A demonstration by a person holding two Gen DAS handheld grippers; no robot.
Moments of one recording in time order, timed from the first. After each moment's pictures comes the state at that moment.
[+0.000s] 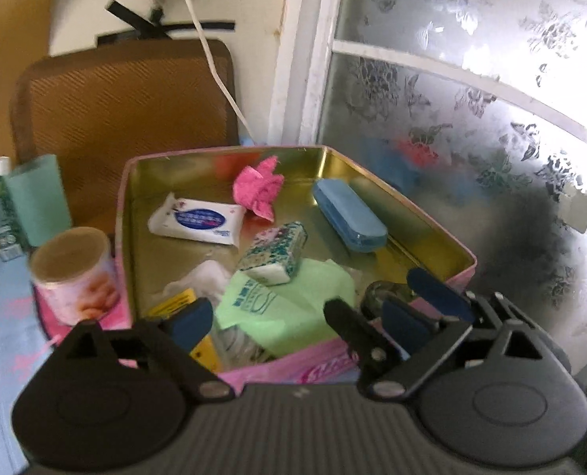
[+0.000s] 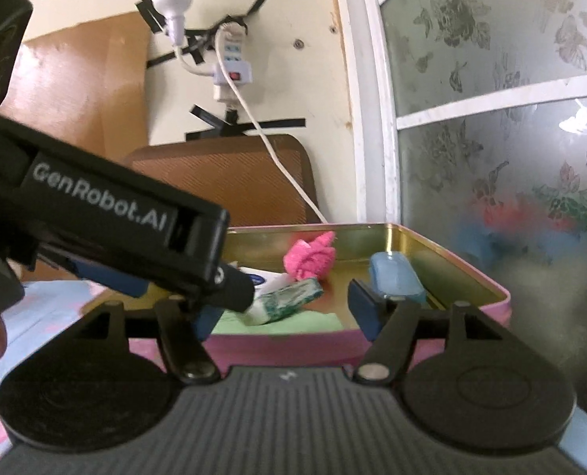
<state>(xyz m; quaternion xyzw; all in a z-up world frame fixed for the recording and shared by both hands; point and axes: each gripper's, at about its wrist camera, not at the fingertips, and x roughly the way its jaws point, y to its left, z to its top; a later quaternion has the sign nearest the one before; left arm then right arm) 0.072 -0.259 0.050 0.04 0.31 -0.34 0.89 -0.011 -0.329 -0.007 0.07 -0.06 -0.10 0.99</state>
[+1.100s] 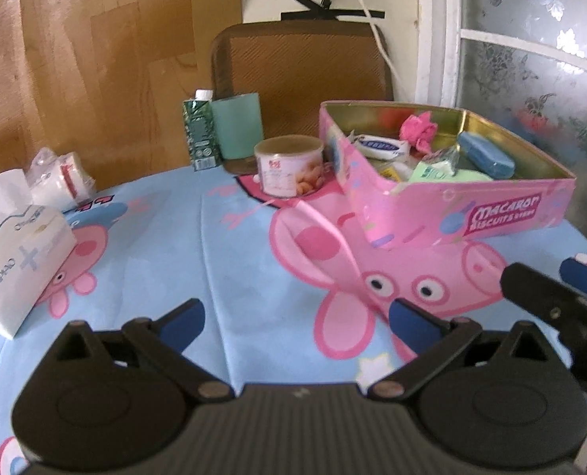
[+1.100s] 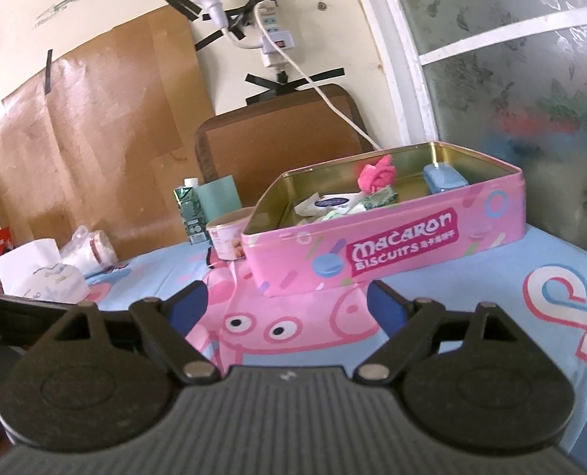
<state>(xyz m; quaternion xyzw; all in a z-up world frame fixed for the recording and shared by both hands) -0.017 -0.132 0.013 0.07 0.32 -0.14 0.94 -0.089 -0.255 -0.017 0.17 0.02 -0.02 0.98</state>
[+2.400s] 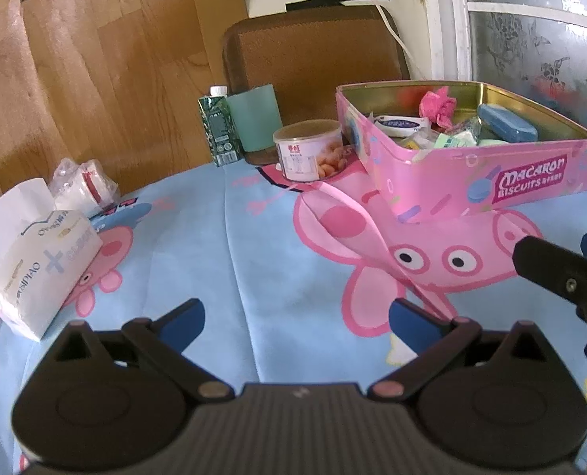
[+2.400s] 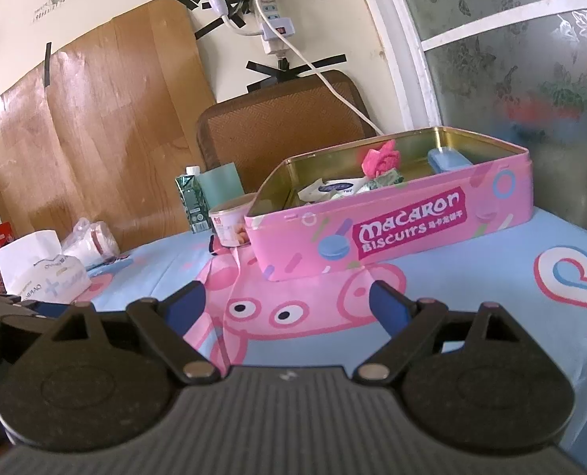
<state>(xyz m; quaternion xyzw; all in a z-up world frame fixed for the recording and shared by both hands) -0.021 -0.137 -0.001 0.13 0.32 -0.10 0.94 -0.082 -0.253 -0.024 0.18 0.03 -0.01 0.98</state>
